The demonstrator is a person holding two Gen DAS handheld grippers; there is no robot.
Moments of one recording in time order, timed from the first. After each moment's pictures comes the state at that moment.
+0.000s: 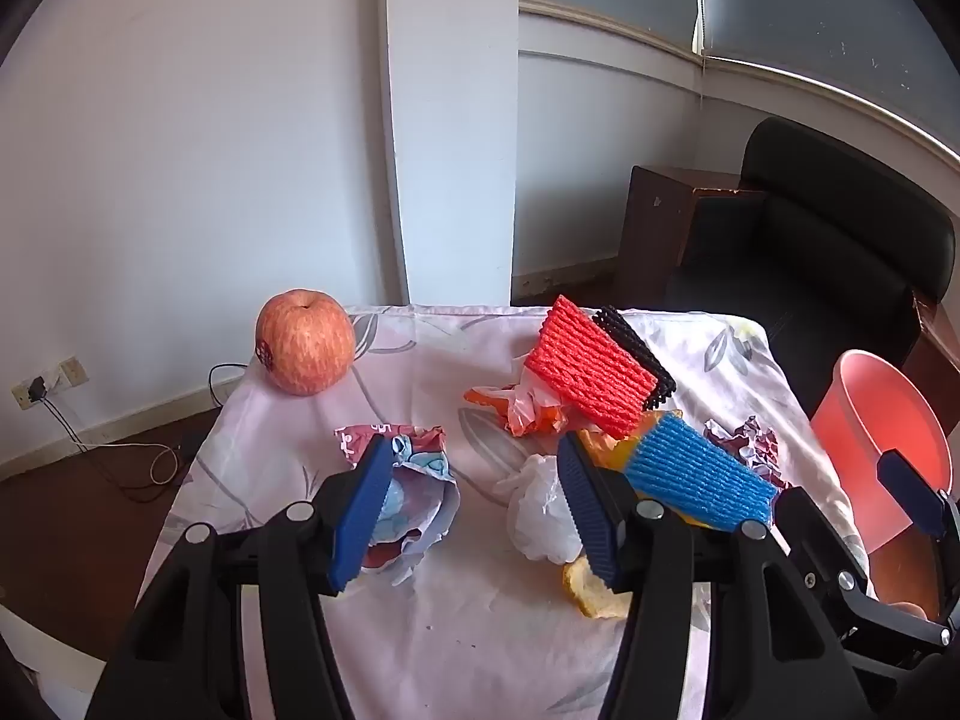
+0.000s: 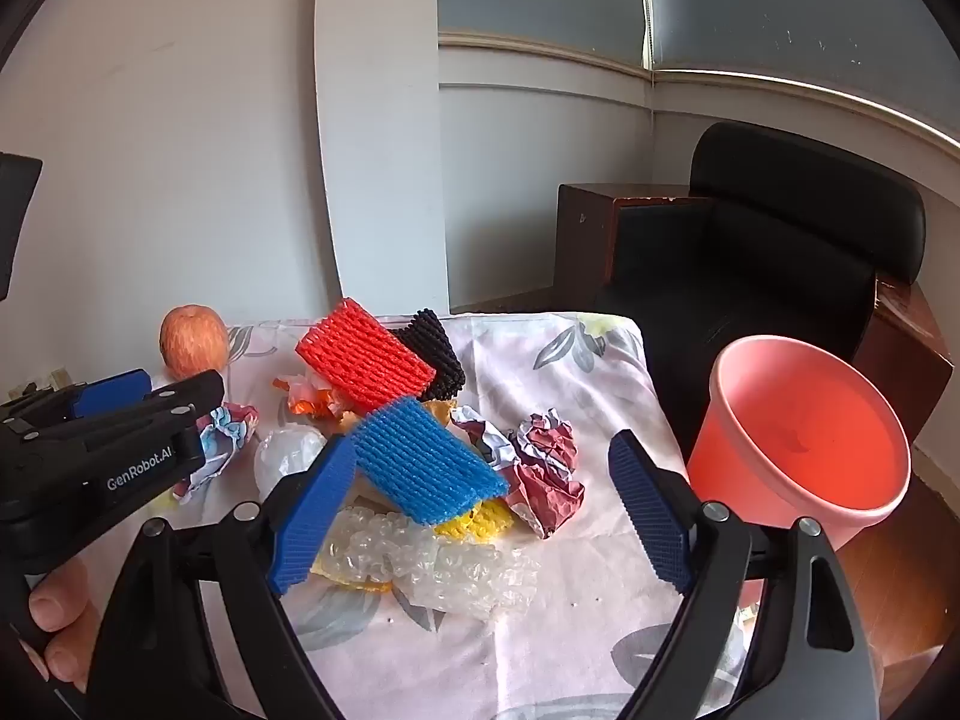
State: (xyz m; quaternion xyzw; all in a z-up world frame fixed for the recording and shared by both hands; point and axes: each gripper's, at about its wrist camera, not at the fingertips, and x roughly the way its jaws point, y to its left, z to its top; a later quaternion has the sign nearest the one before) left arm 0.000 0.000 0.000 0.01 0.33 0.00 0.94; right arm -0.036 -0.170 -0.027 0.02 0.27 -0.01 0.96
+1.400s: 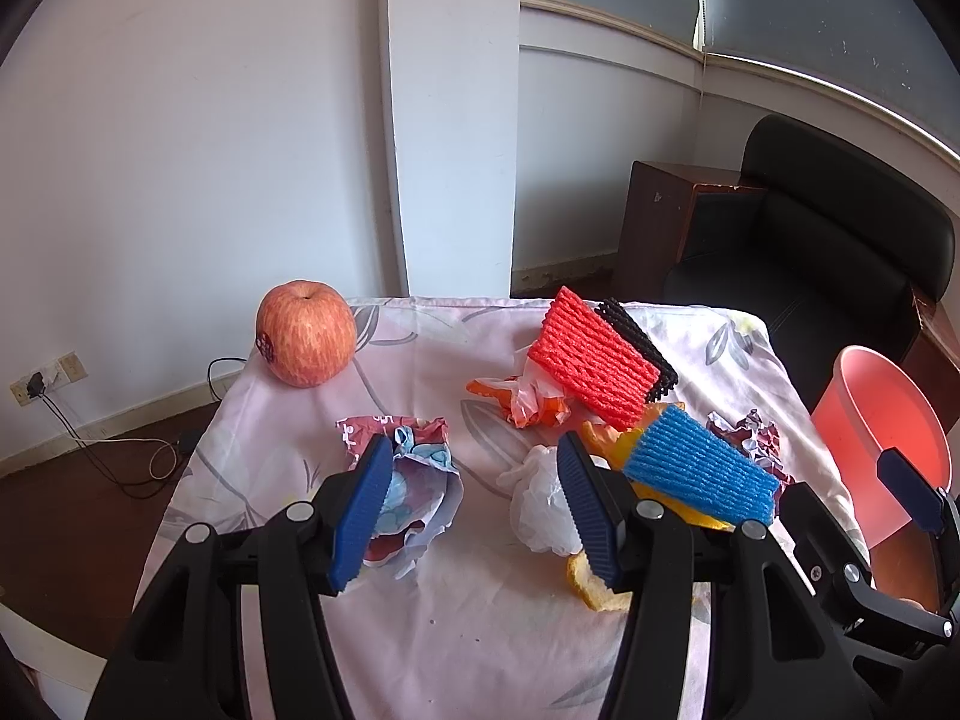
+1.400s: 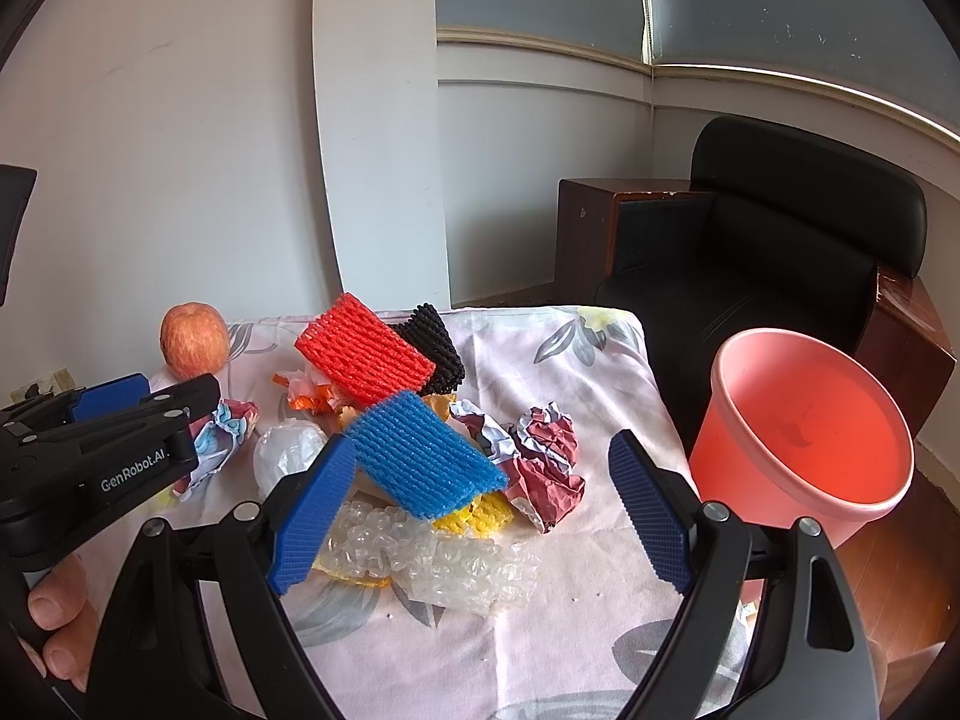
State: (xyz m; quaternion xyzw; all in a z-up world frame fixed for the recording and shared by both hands) left arm -0.003 0.000 -0.003 0.01 0.34 -0.01 0.94; right arm -0.035 -0.171 -0.030 0.03 0.27 -0.01 0.96
